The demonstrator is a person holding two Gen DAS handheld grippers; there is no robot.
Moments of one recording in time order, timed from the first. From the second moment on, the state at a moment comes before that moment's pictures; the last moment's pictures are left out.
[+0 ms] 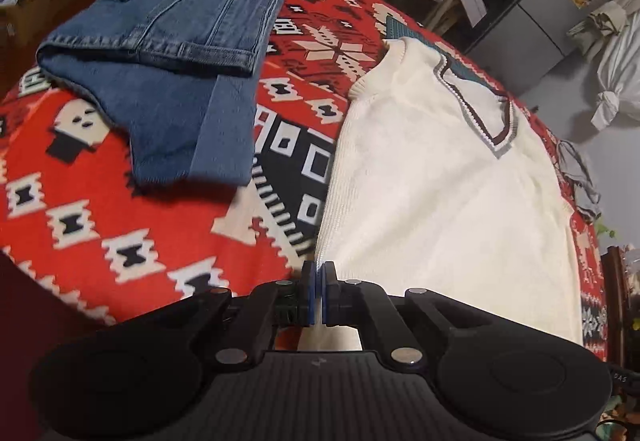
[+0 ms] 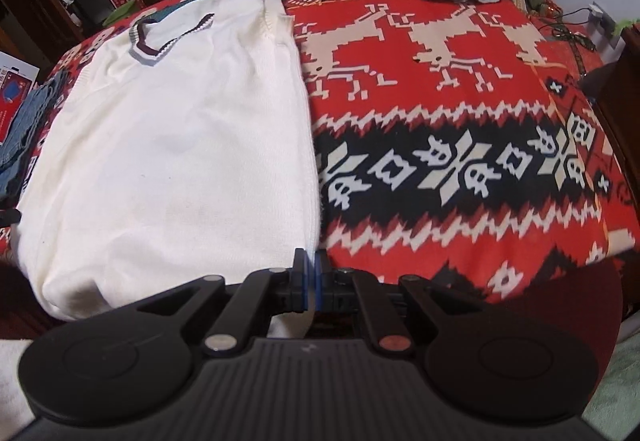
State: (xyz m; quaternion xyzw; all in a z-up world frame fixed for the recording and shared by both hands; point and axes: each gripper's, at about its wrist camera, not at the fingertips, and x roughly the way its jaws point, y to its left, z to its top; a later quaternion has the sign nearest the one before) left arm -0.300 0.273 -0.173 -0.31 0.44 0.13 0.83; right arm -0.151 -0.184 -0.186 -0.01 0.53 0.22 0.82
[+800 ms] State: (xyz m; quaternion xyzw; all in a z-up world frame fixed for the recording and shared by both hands) left arm -0.172 0.333 -0.182 -0.30 0.41 0.12 0.85; right arm -0.025 -0.120 -0.165 0.03 0.47 0.22 0.85
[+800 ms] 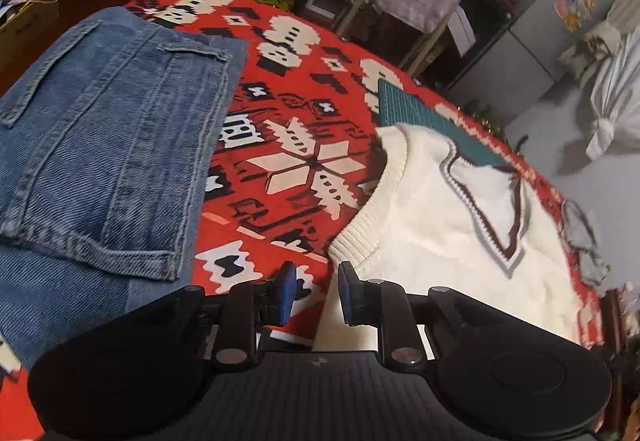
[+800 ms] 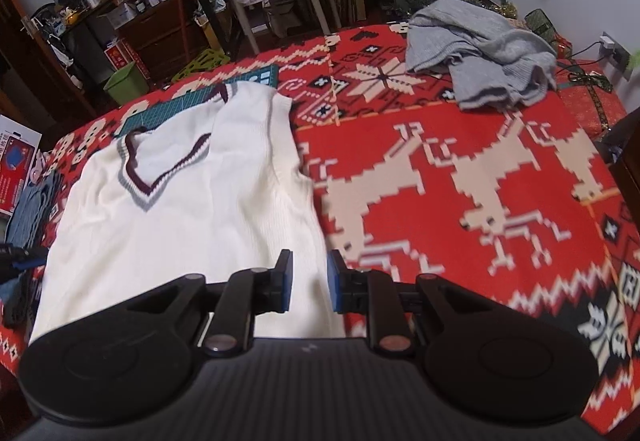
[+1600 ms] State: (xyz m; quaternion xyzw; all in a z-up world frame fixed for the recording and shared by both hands) left arm -0.142 0.286 -0.178 -0.16 0.47 0.11 0.86; right arm 0.021 -0.080 -0.200 -0.02 0.46 0.22 0.86
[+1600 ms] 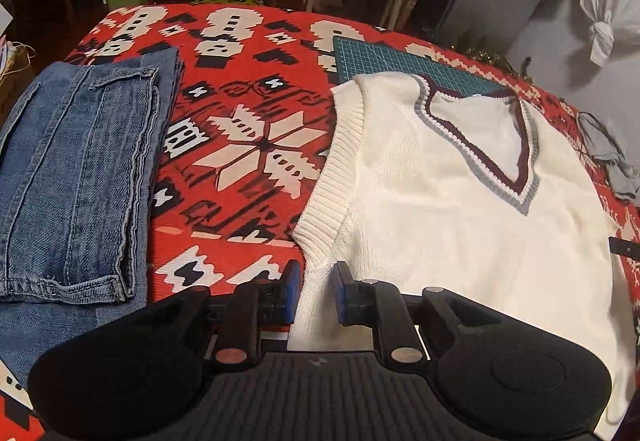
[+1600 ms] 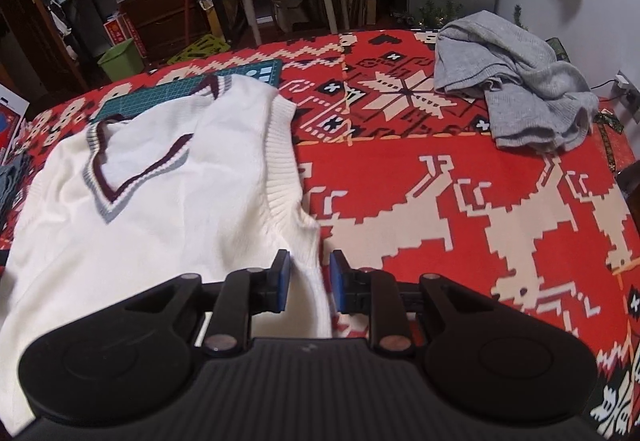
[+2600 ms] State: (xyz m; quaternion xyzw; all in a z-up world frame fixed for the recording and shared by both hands) left arm -0.168 0.291 -0.161 -0.16 0.45 0.12 0.87; right arm -0.008 -0.140 -0.188 0.00 0.48 0.19 0.85
